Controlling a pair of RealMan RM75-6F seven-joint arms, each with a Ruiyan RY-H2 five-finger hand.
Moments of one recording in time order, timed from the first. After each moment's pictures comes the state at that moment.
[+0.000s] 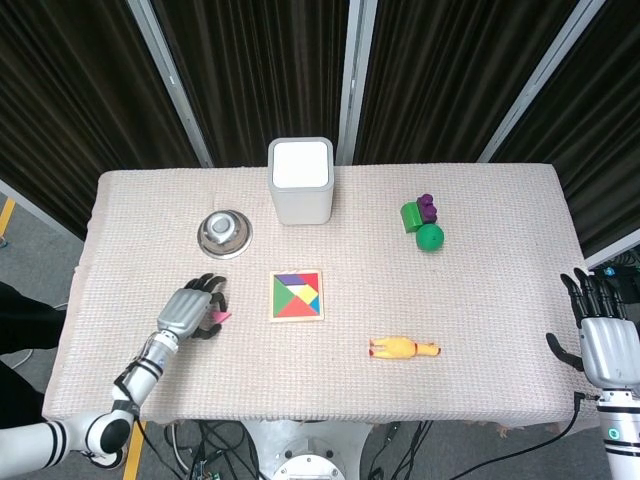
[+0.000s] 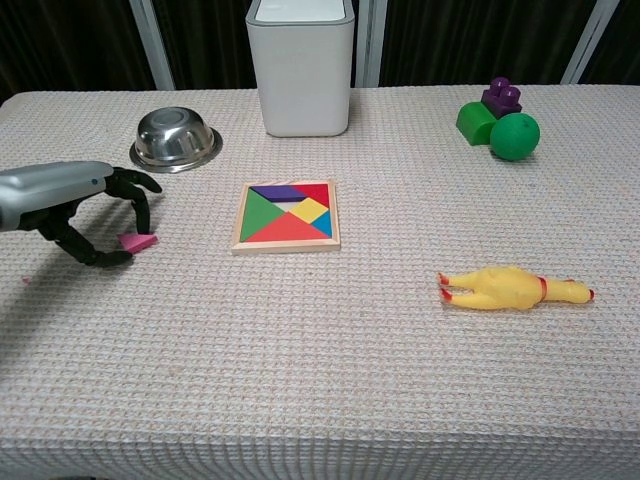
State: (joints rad) left arm -0.59 -1.49 -0.09 -1.52 1.11 0.93 0.26; right arm 0.10 -1.13 0.10 -1.55 -1.46 1.47 -0.04
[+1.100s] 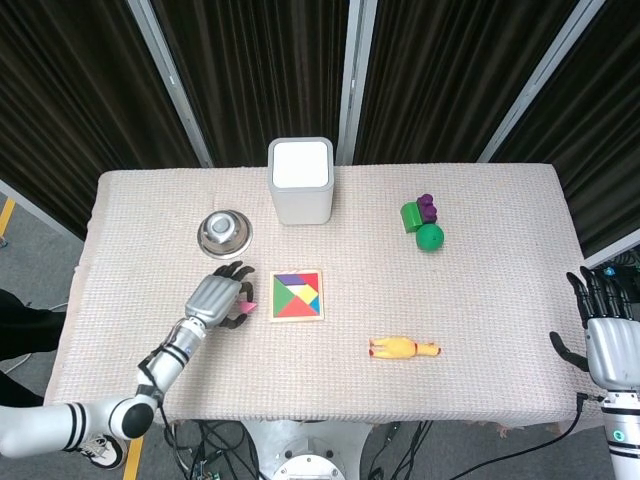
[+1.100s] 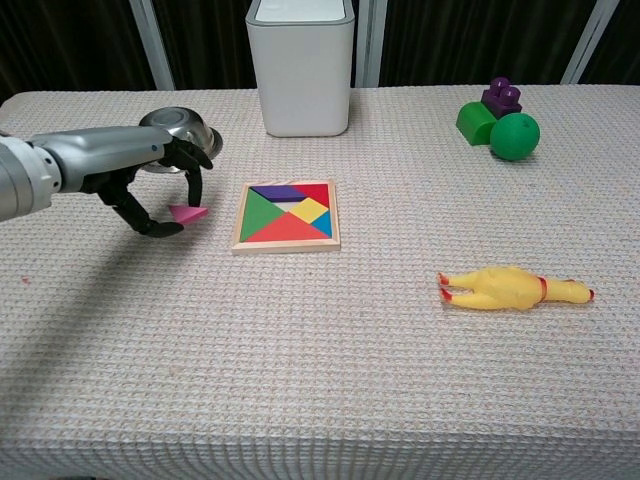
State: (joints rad) left arm -0.72 -1.50 -0.16 -1.63 0.96 0.91 0.44; right arm 0.10 -1.13 0.11 -1.54 -1.48 1.50 -0.01
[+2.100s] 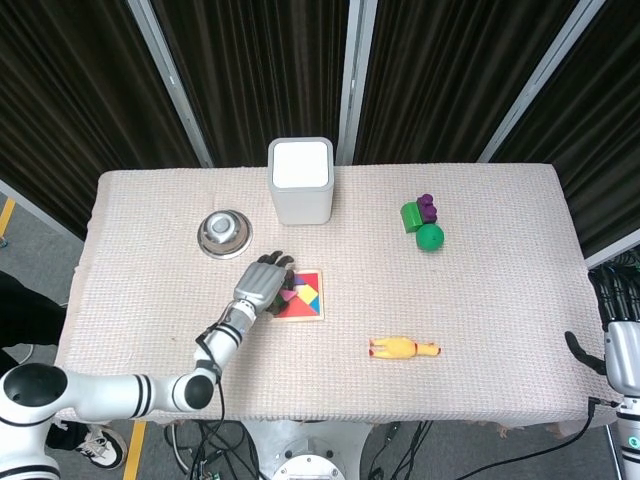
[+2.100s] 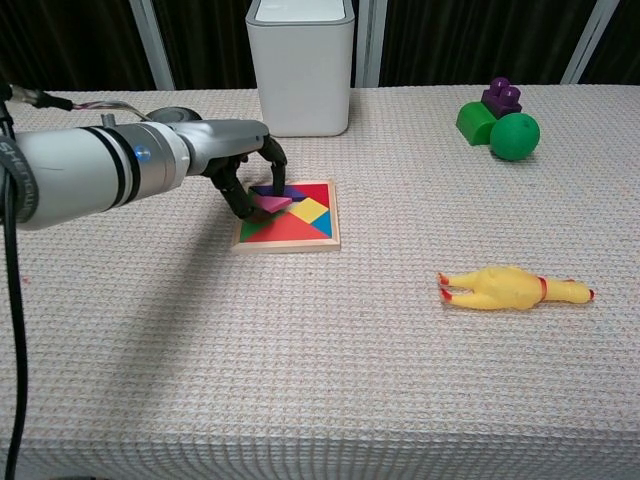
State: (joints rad) left arm -0.99 -1.69 -0.24 -1.49 0.59 0.91 0.62; right arm 0.07 -1.13 0.12 -1.50 -1.47 1.56 0.05
